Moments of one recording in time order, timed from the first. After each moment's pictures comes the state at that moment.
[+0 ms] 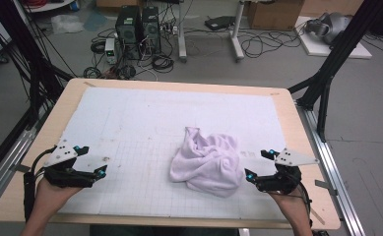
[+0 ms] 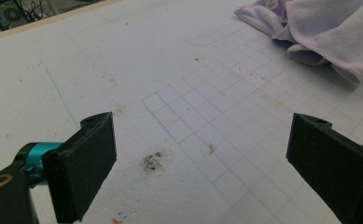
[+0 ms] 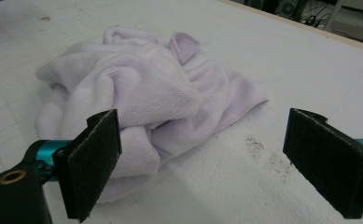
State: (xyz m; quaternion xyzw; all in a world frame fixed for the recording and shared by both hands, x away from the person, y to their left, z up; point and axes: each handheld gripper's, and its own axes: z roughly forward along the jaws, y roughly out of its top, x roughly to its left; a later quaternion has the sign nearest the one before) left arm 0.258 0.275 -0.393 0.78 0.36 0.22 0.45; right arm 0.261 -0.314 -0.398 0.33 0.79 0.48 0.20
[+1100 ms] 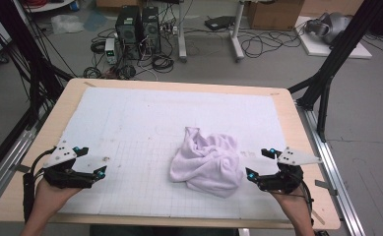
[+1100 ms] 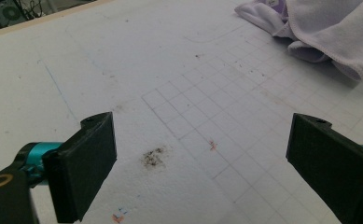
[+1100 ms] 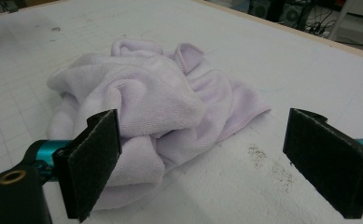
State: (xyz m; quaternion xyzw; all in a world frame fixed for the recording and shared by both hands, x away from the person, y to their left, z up) left arm 0.256 0.278 -0.396 0.78 0.36 0.22 0.45; right arm 0.261 -0.316 -0.393 0.32 0.78 0.49 0.19
